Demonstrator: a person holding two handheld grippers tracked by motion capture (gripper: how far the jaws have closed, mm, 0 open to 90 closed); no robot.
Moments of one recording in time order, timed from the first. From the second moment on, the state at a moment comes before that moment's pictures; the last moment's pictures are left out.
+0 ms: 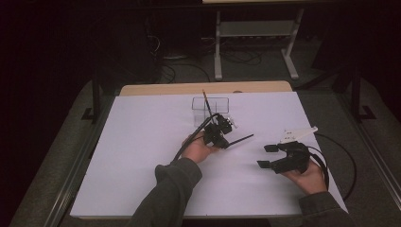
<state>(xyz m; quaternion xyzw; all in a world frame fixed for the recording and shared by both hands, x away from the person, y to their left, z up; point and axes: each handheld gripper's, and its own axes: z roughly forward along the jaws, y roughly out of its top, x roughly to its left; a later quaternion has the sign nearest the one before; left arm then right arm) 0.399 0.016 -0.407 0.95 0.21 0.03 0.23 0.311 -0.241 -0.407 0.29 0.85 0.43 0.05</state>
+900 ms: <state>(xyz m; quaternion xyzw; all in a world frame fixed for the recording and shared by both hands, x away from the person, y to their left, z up) 0.355 0.094 -0.368 0.95 0.17 0.04 0.25 0.312 -0.219 -0.401 0.27 0.86 0.43 0.04</state>
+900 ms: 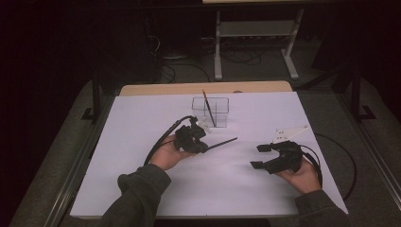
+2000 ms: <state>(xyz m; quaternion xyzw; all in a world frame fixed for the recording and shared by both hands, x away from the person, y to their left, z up) 0.307 0.128 -0.344 0.96 0.09 0.04 0.27 0.318 -0.145 -0.354 0.15 0.91 0.39 0.03</state>
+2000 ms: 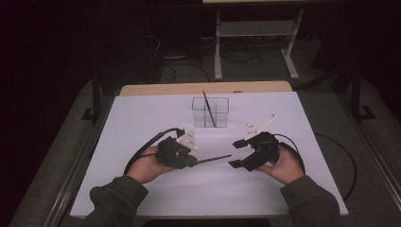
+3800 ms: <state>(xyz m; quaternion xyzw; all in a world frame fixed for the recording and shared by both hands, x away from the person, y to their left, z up) 0.296 0.118 -0.338 0.96 0.04 0.02 0.28 0.326 -0.069 -0.359 0.04 0.94 0.34 -0.07</state>
